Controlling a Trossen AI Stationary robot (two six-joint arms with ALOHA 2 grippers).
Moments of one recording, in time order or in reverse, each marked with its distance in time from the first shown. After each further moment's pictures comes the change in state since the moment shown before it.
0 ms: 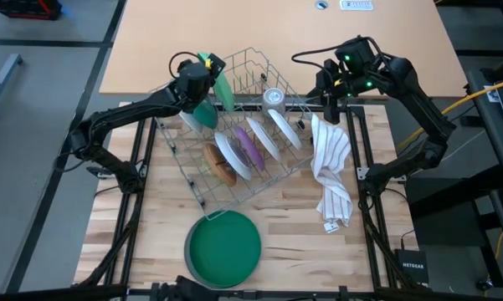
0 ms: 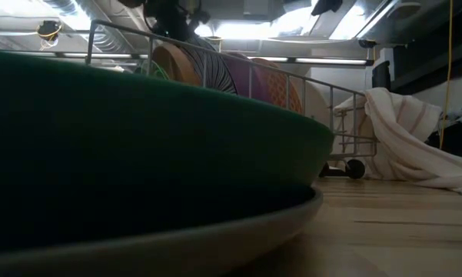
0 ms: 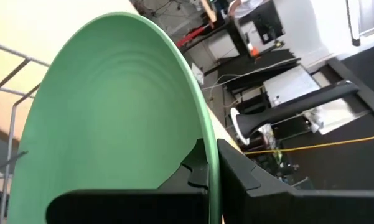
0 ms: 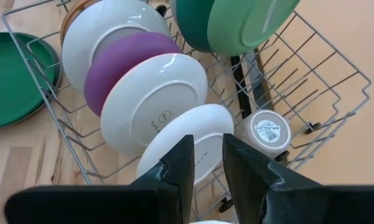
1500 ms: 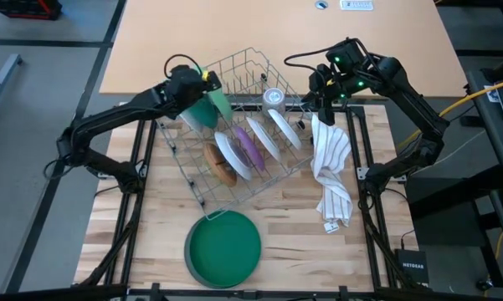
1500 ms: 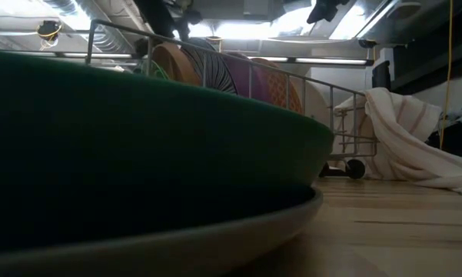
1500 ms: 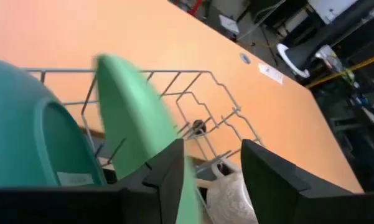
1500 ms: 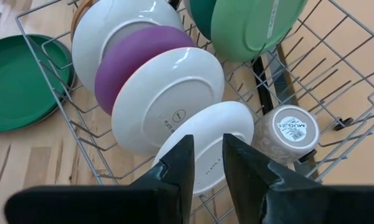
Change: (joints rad) left arm -0.034 -0.121 0.000 -0.374 0.088 0.244; right arm 0.000 0.039 -0.029 0.006 -0.051 0.033
